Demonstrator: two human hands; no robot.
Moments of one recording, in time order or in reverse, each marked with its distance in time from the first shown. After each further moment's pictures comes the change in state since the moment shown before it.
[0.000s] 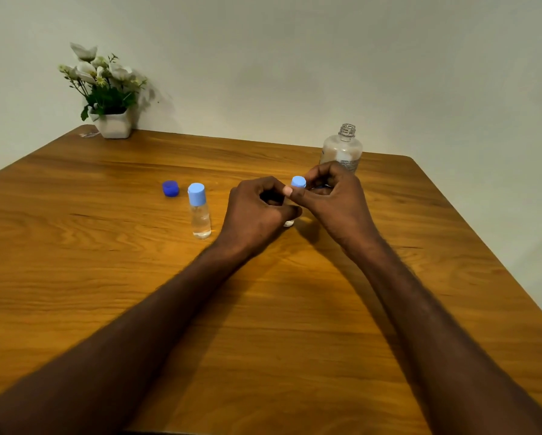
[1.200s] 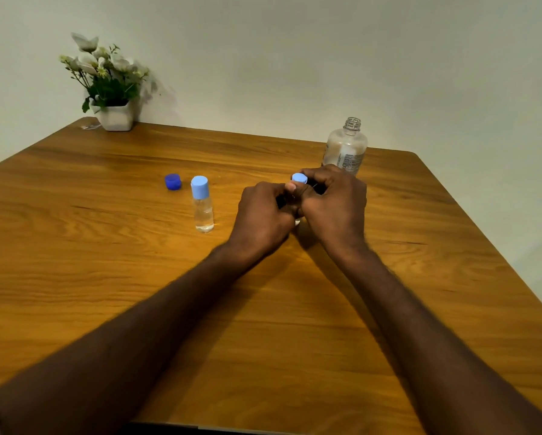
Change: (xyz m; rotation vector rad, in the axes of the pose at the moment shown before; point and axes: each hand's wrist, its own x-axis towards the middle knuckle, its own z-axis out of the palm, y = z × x) left_hand -0.008 0.002 0.010 0.210 -0.027 0.006; right_hand -0.008 0.002 0.022 -0.295 0.220 -0.166
